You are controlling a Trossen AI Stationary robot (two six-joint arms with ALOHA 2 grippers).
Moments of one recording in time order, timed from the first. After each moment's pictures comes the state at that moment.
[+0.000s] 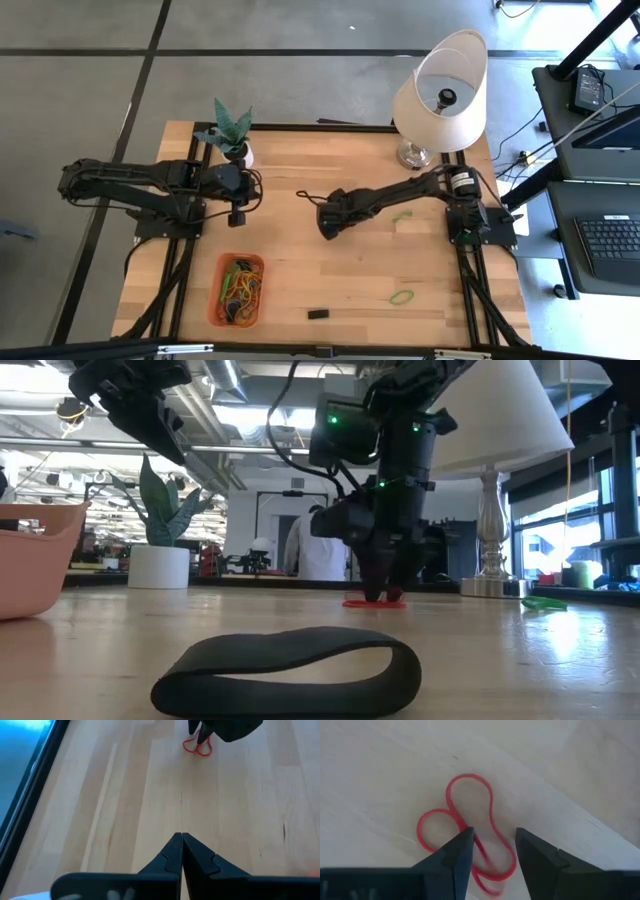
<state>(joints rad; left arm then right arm) 0.04 0.87 0.75 -0.71 -0.16 0.02 0.05 2.06 1.37 -0.75 0.22 1.02</state>
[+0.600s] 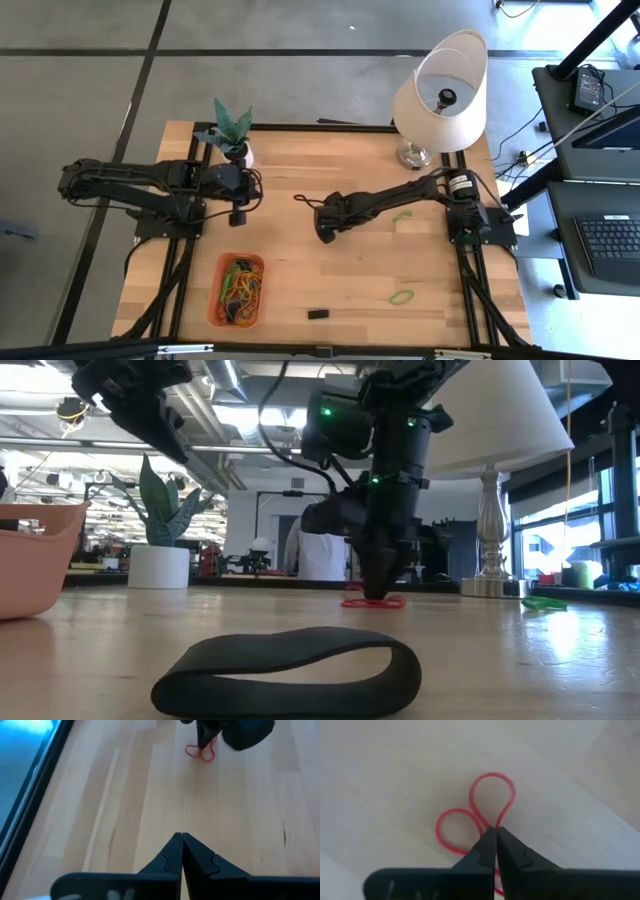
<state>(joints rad) 0.04 0.87 0.75 -0.68 -0.16 0.02 0.09 2.08 1.40 -0.72 0.19 1.02</state>
